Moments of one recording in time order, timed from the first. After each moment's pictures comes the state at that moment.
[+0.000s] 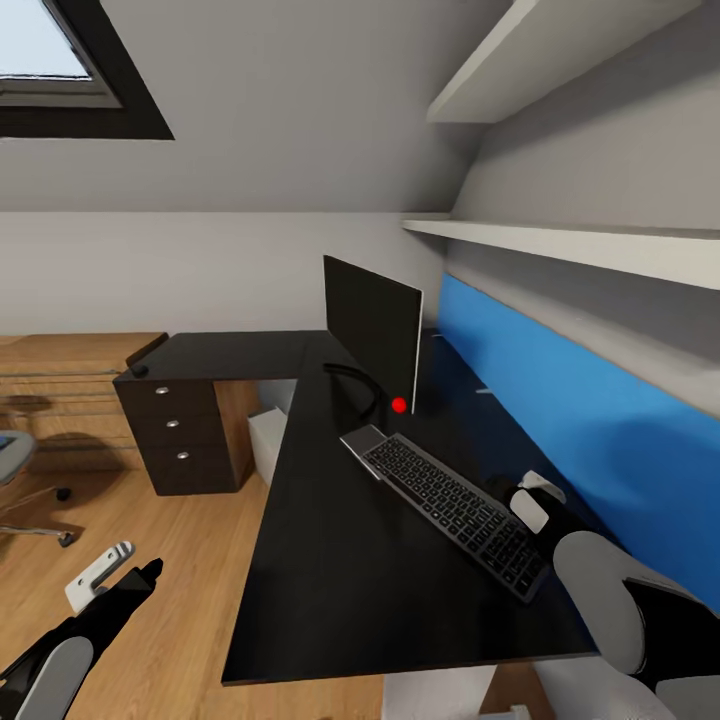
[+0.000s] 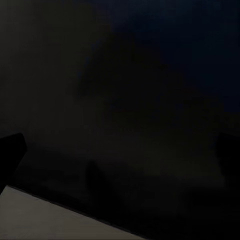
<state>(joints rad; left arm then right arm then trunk) -0.06 0.17 0.15 -1.59 0.93 0.42 0.61 -0.98 -0.09 -0.25 -0.19 -0.39 0.12 -0.21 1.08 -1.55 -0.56</state>
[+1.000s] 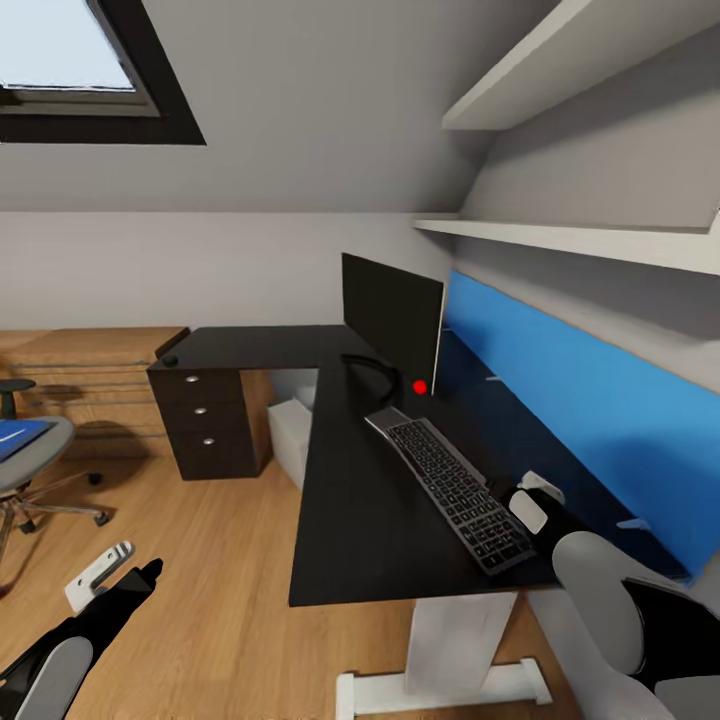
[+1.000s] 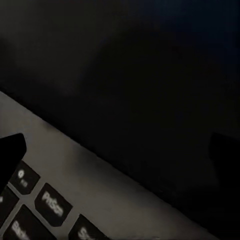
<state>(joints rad) -0.06 0.17 0.15 -1.59 0.93 0.42 0.61 -0.98 -0.09 -0.25 -0.19 -0.39 0.12 -0.21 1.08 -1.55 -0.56</state>
